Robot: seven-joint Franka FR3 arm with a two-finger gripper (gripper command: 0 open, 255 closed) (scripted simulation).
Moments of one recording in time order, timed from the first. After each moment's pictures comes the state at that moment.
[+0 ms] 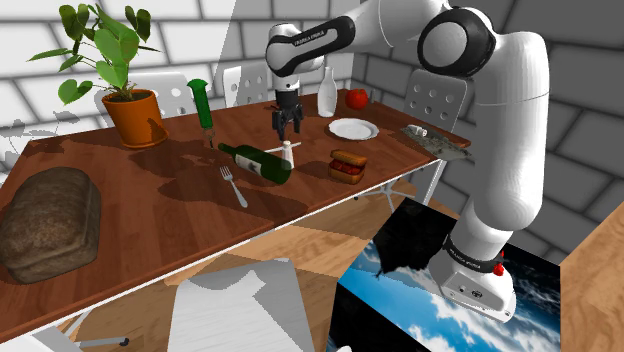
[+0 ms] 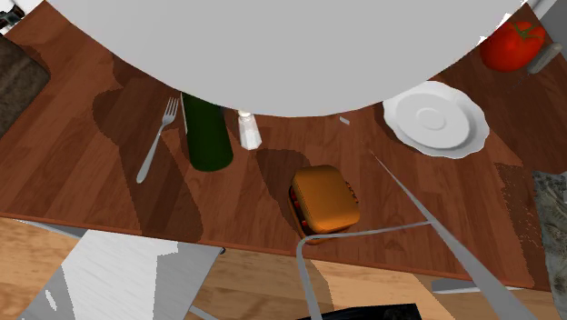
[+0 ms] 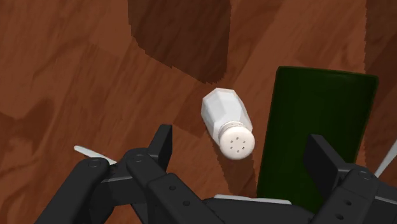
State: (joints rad) arm 0.01 0.40 0.03 -1.57 0.05 1.84 -0.14
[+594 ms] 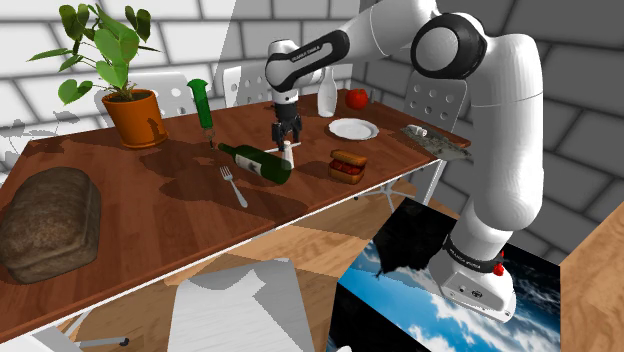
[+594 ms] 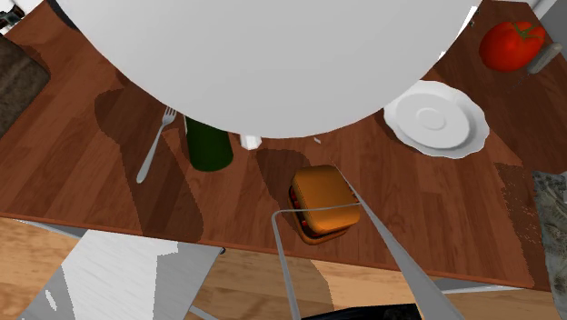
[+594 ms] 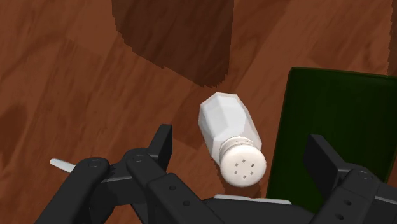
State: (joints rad) arm 0.01 0.44 0.03 -1.62 0.05 1.92 -0.14
